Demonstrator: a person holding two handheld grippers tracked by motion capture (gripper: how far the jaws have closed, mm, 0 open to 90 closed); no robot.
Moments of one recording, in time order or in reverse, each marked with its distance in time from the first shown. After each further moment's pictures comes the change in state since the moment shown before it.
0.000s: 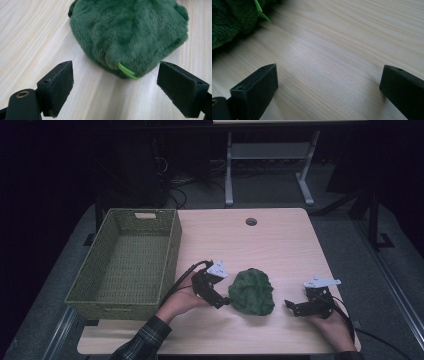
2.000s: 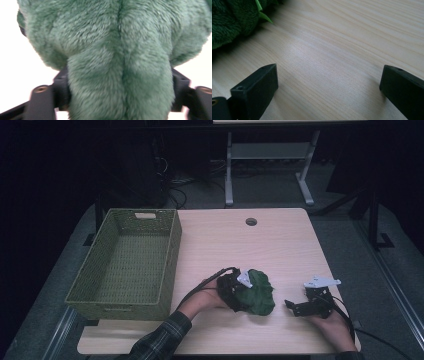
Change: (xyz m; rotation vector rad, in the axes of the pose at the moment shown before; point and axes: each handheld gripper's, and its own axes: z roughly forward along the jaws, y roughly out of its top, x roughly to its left) left arm -0.008 0.020 0.070 0.141 -0.059 0.154; right arm 0.000 0.000 0.000 0.000 -0.001 0.000
